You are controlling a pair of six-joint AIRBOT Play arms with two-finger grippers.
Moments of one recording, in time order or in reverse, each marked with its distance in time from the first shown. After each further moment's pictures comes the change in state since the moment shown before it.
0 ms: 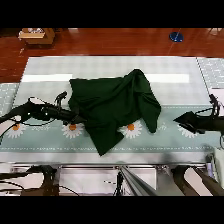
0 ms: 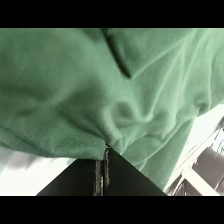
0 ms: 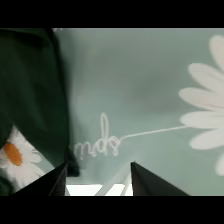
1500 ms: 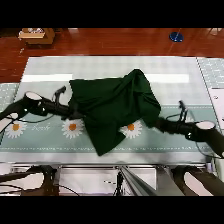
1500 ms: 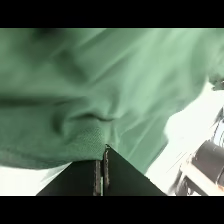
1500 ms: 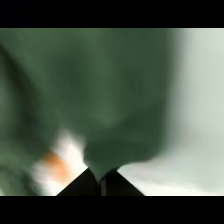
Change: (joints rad) left arm 0.000 0.078 0.127 -0.004 -0.072 0.000; right arm 0.439 -0.027 -0.172 0.465 -0.347 -0.195
